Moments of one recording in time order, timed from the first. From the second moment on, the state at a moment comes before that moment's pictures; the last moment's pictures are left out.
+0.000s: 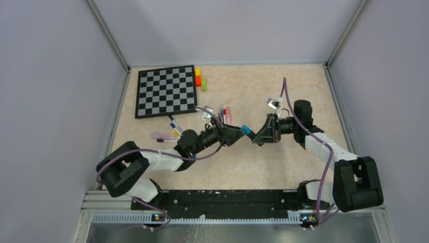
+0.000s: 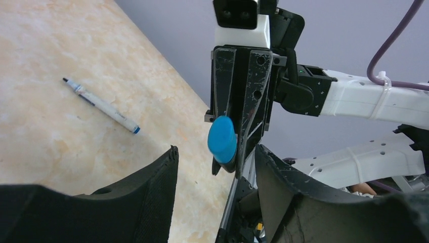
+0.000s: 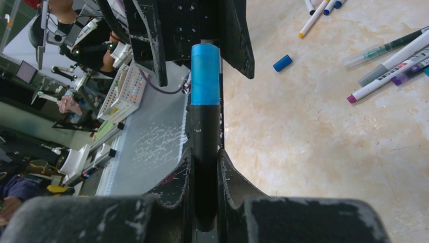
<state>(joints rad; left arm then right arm) -0.87 1.41 0.44 1.17 0.19 -0.85 0.17 1.25 0.59 0.20 -1.45 0.26</state>
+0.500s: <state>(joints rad) -0.87 1.57 0.51 1.34 0.27 -0.92 0.17 1.25 0.59 0.20 -1.47 0.27</state>
